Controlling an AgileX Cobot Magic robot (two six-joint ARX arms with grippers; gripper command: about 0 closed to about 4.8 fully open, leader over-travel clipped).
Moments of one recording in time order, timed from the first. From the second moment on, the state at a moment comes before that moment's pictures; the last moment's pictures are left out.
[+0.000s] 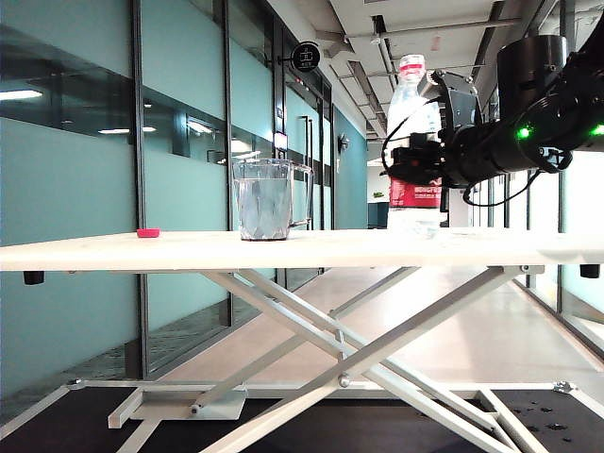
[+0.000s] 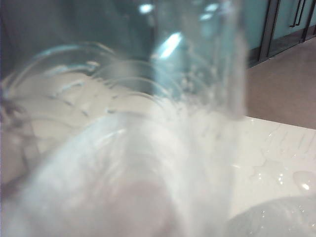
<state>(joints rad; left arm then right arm) -0.12 0.00 0.01 -0.07 0.18 0.19 0.18 1.93 1.05 0.85 -0.31 -0.03</state>
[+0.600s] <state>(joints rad) -0.12 0.00 0.01 -0.07 0.18 0.19 0.18 1.93 1.05 0.81 -0.37 -0.03</state>
